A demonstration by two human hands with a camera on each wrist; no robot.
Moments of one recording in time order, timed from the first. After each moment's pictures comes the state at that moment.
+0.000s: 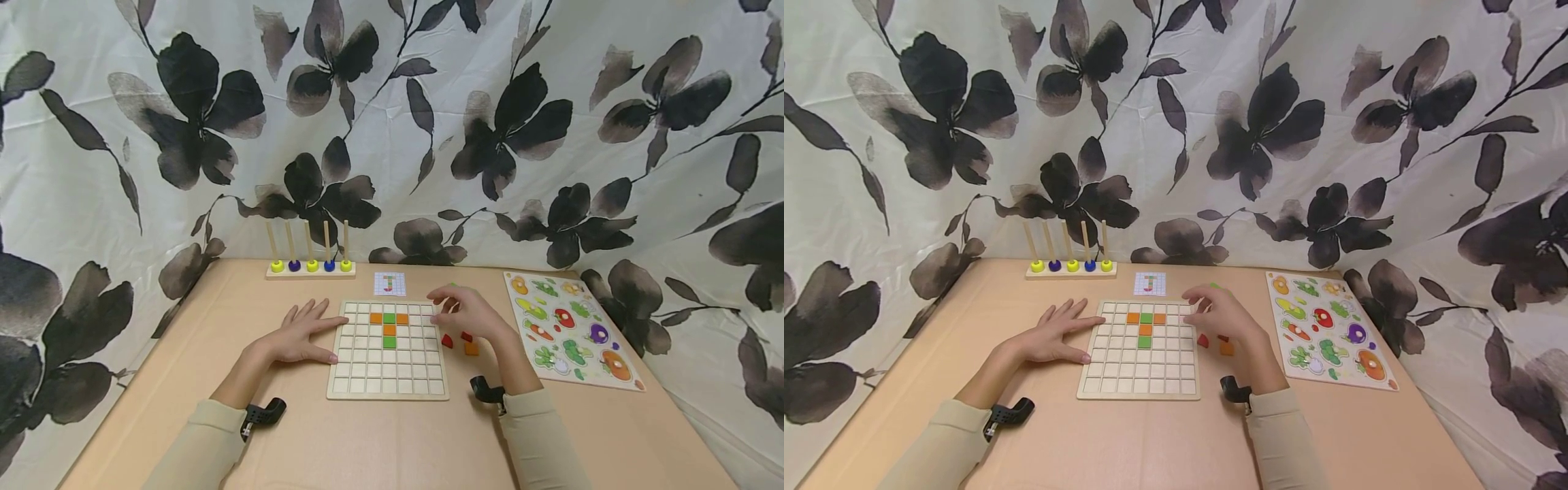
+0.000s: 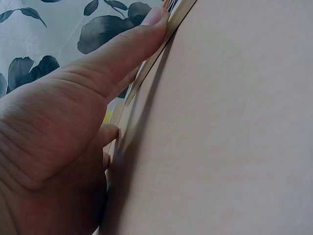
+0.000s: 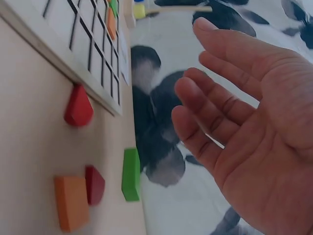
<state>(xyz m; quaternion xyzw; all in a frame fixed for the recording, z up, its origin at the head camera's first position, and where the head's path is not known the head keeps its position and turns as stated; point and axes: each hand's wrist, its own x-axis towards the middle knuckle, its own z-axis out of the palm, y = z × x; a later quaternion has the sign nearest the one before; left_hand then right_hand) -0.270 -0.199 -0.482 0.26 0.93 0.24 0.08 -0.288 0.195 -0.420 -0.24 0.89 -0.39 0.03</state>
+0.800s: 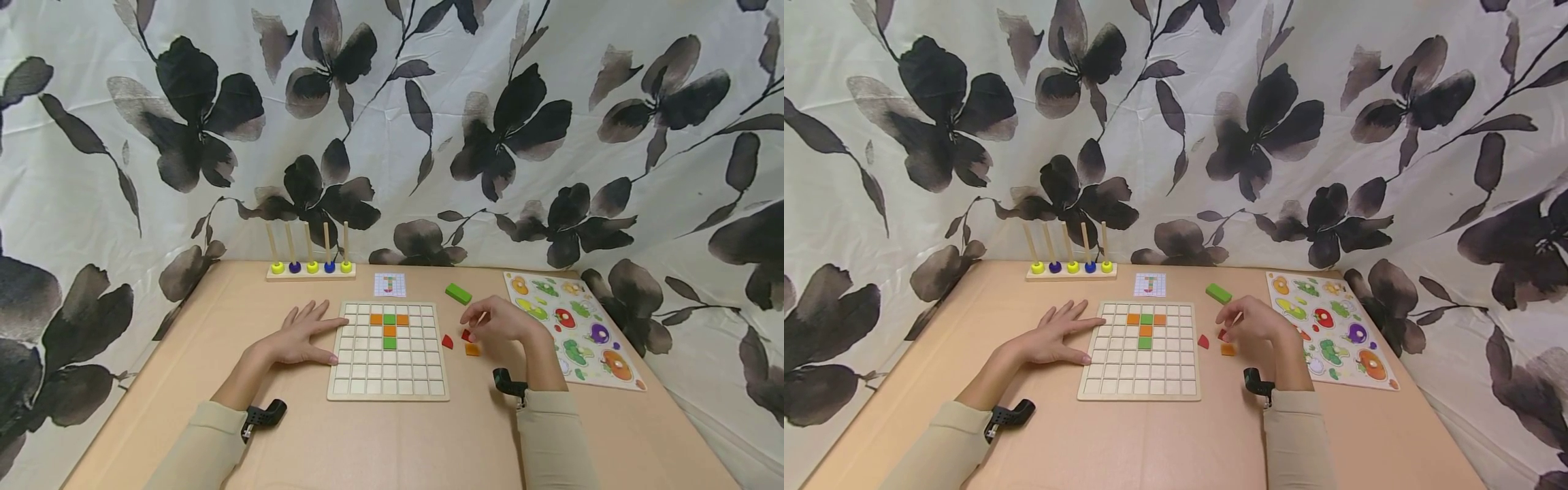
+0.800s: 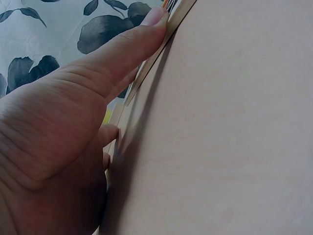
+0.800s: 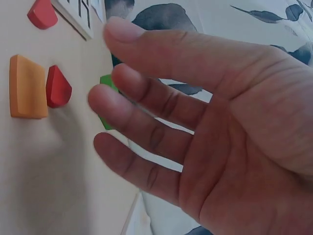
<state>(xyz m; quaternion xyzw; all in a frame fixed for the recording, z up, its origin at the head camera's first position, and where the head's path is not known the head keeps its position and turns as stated) -0.270 -0.198 -0.481 0.26 0.94 0.23 0.08 -0.292 0.259 -0.423 -0.21 0.89 -0.36 0.17</state>
